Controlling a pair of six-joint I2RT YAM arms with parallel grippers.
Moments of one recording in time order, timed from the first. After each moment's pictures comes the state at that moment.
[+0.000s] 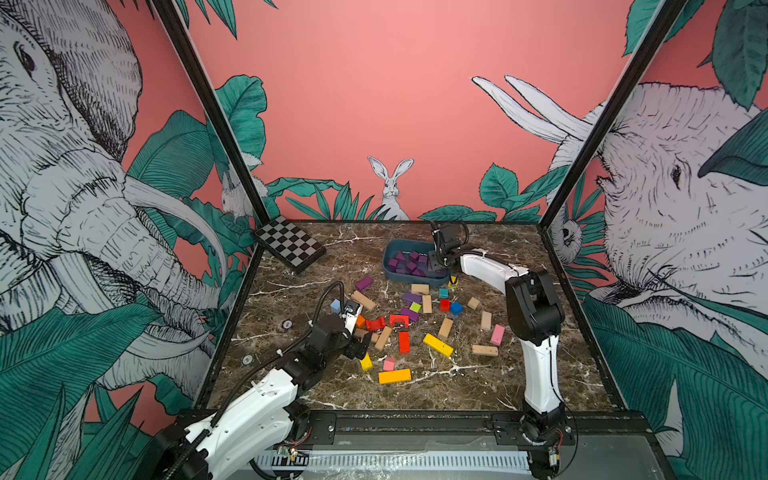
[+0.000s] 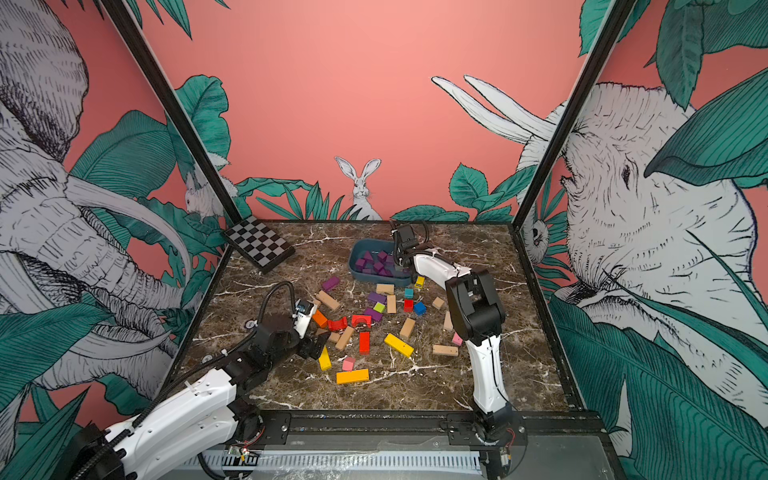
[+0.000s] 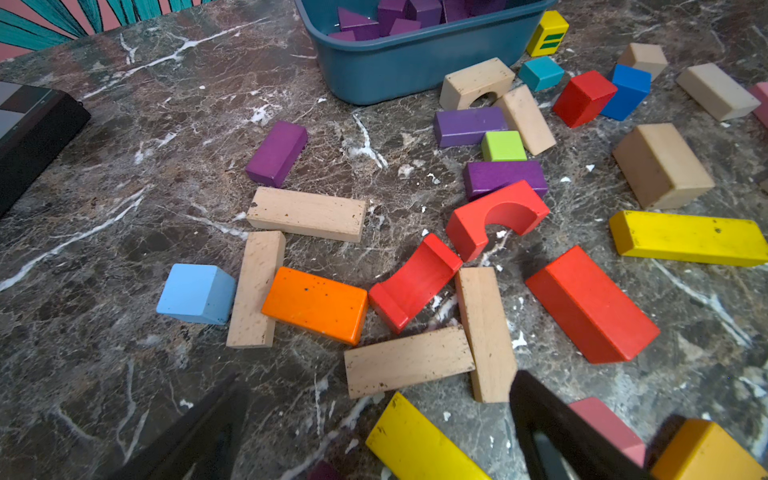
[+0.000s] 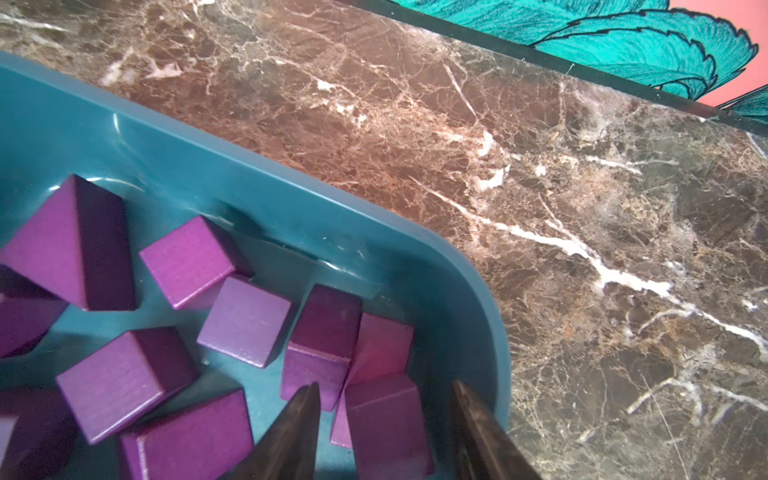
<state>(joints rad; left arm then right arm) -0.65 0.82 0.31 -0.10 -0.09 -0.05 0.46 2.12 1.62 -0.38 0.27 0.09</state>
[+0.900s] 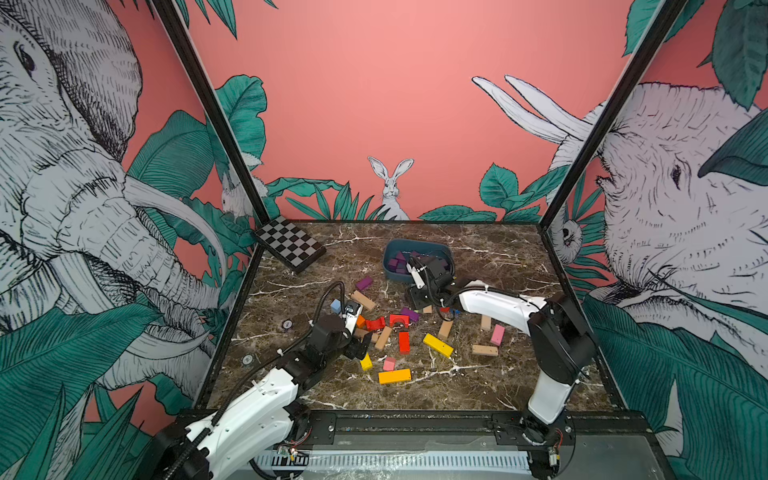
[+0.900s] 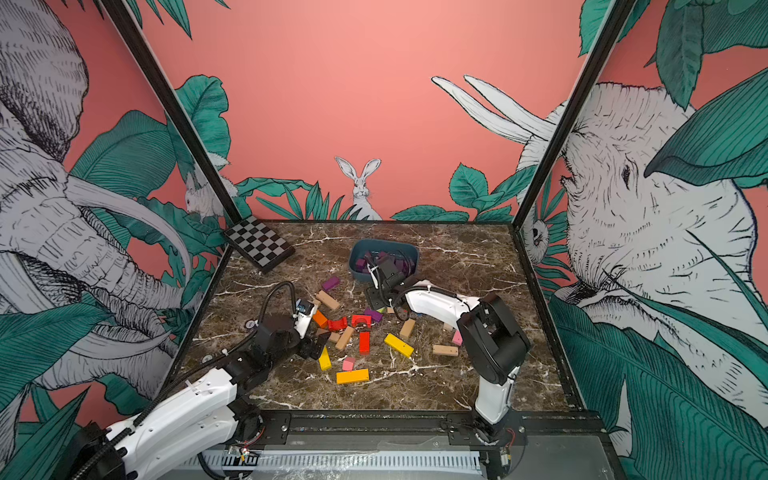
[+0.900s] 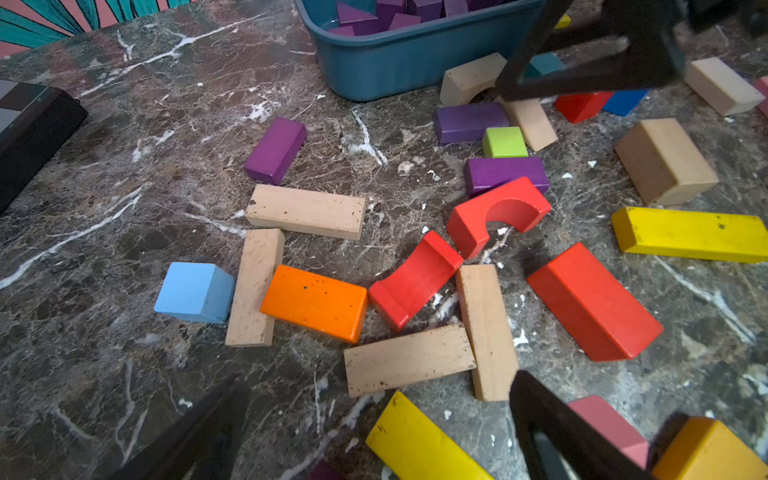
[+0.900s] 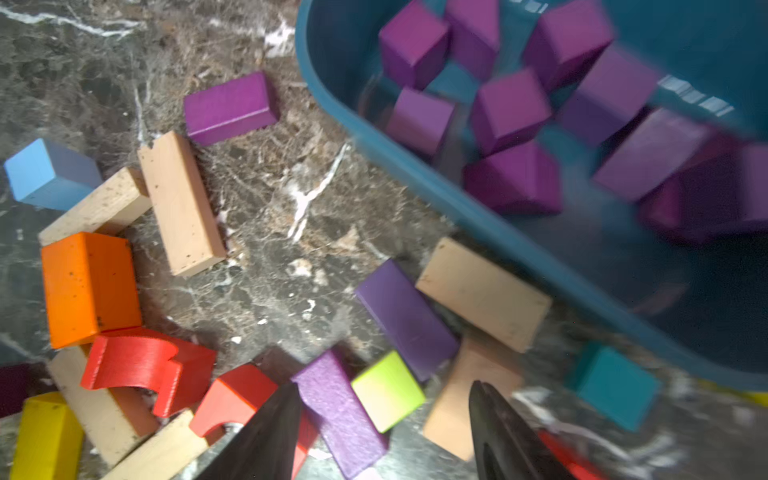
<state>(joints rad) -0.65 0.83 0.31 -0.10 -0.09 -0.05 0.71 1.81 1.21 -0.31 0.01 0.25</state>
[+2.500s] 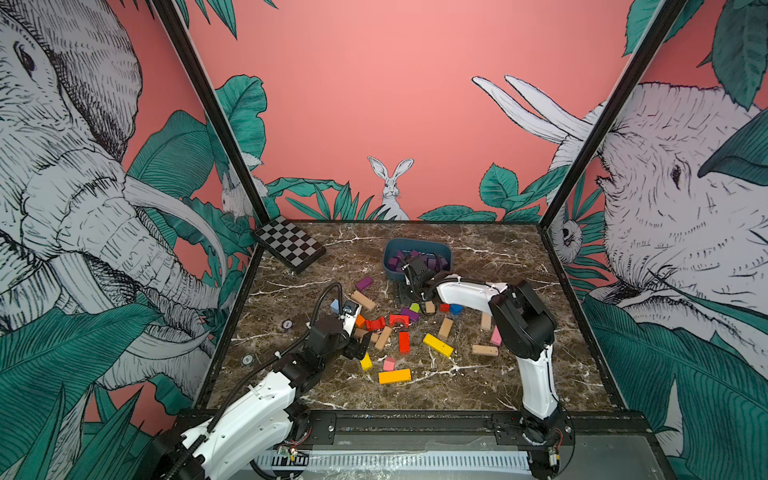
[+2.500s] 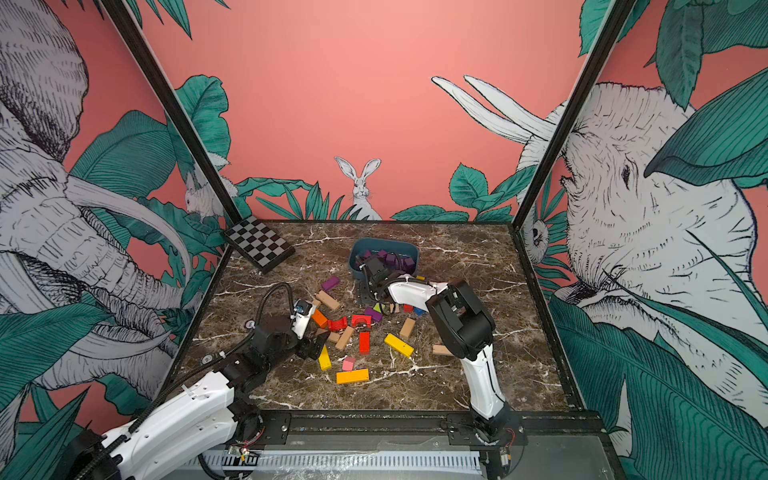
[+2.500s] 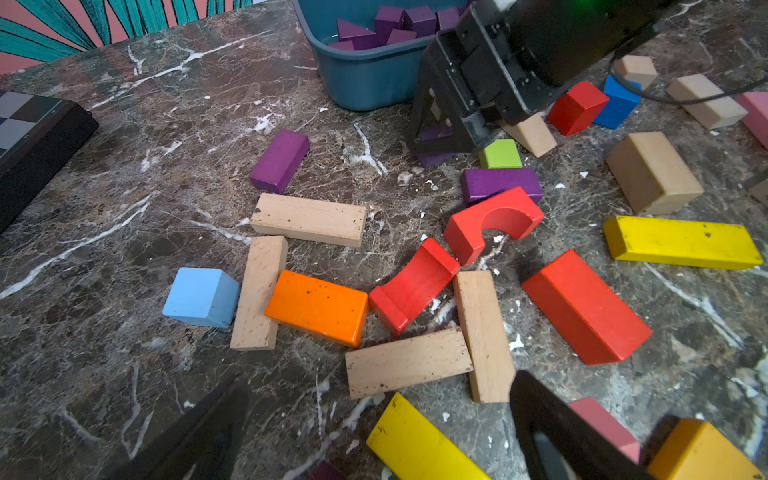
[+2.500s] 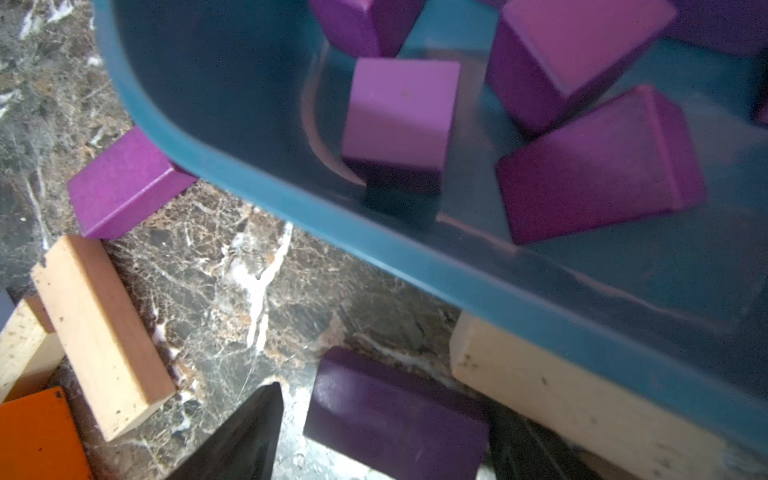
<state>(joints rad) -0.65 0.78 0.30 -0.10 -0.09 -0.05 0.71 2.08 1.41 -0.31 0.03 0.47</state>
